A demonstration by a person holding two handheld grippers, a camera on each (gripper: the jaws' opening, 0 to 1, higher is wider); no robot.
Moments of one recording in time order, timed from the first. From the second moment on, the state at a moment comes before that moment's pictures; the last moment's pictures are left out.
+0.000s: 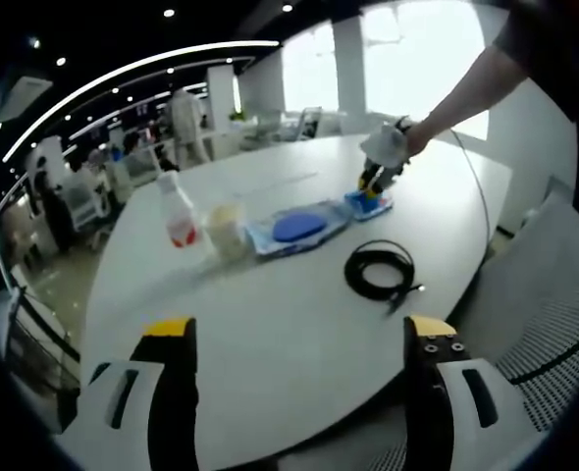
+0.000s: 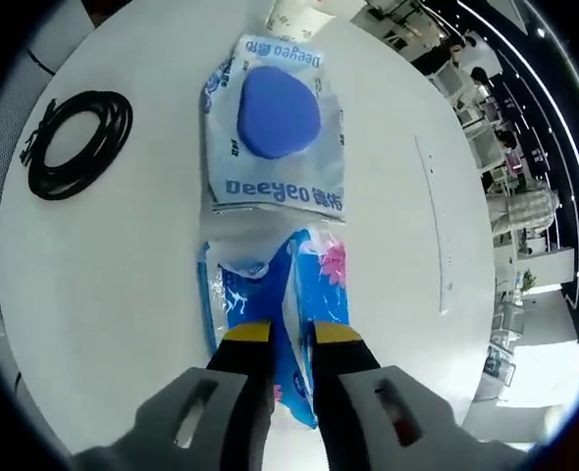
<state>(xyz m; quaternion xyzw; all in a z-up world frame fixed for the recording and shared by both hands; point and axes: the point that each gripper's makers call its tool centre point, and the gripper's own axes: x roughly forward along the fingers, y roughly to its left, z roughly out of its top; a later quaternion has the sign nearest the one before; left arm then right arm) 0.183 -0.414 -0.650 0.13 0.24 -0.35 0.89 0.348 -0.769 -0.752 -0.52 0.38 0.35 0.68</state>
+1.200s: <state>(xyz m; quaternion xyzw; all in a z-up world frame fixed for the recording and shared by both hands) 0.179 -0.426 -0.642 0.12 0.22 -0.38 0.89 0.307 -0.749 -0.683 -0.37 0.35 0.25 0.82</state>
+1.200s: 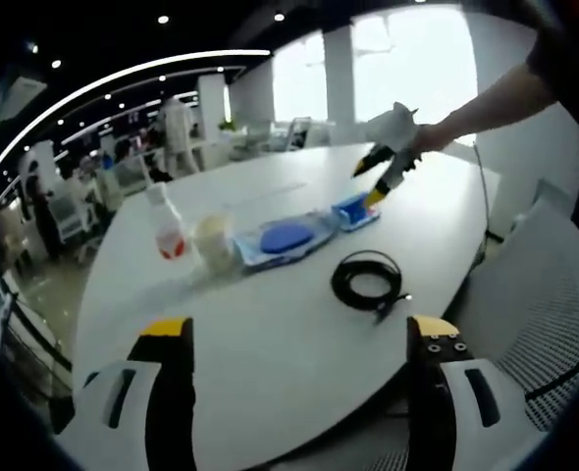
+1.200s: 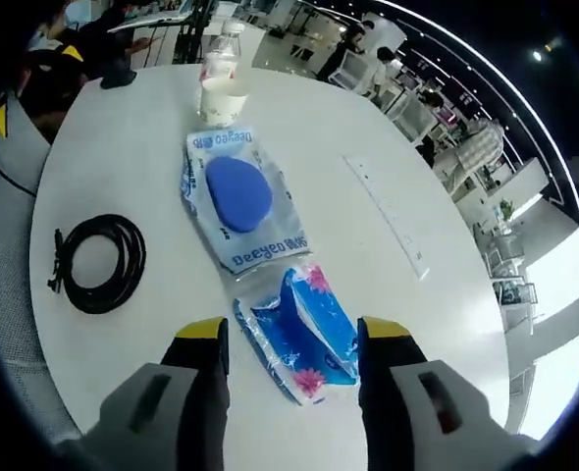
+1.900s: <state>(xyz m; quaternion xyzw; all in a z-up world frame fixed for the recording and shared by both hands) 0.177 -0.427 -0.641 0.12 0.22 -0.38 0.89 0.262 -0.742 -0.666 -0.27 0.32 0.19 0.89</state>
